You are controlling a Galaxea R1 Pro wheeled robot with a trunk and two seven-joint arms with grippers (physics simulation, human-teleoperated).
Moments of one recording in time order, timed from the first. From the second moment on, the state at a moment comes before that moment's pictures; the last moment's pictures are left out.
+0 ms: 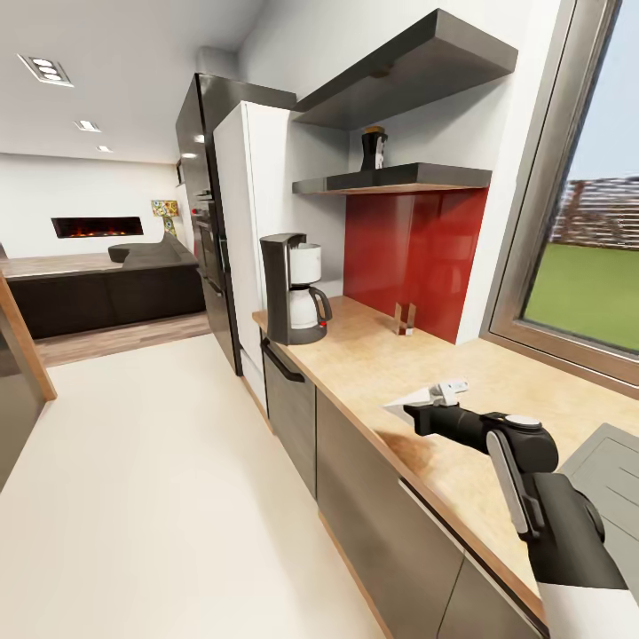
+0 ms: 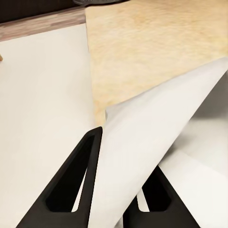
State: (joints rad) left arm 0.02 -0.10 0.03 -0.29 0.01 -0.12 0.00; right arm -0.53 -0.10 -0.05 -1.54 0.01 0.89 0.54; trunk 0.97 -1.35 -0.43
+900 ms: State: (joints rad) left arm 0.02 -0.10 0.03 -0.37 0.01 -0.12 0.00; right arm -0.53 -0.09 -0.11 -1.54 0.00 0.90 0.57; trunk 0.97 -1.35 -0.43
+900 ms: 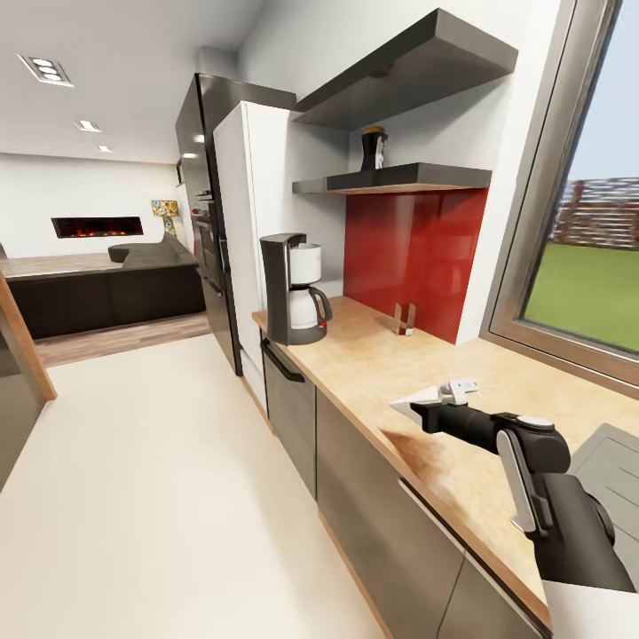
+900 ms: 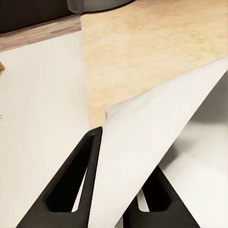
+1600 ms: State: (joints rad) left arm 0.02 -0.11 0.12 -0.42 0.01 -0.12 0.00; right arm -0.53 -0.10 -0.14 -1.54 0.00 0.90 0.65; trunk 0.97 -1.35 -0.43
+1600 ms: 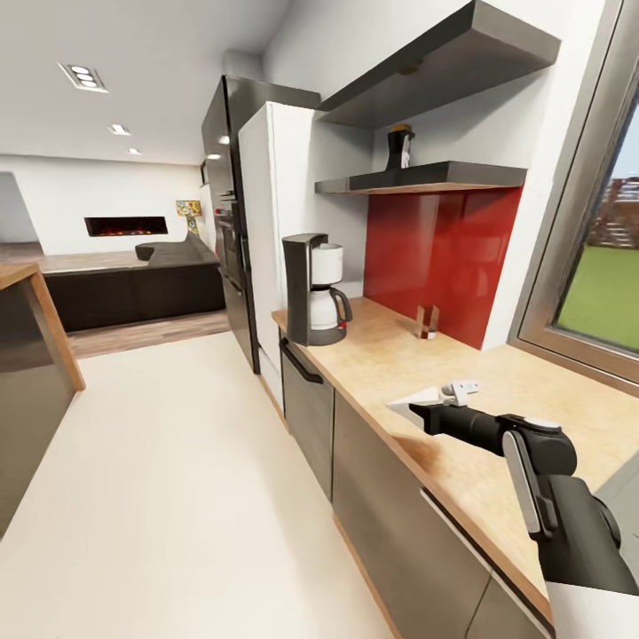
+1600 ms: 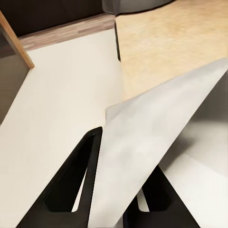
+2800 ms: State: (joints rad) left arm 0.02 -0.11 0.12 -0.42 0.01 -0.12 0.00; right arm -0.53 -0.10 -0.19 -1.54 0.01 0.89 0.65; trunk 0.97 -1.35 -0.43
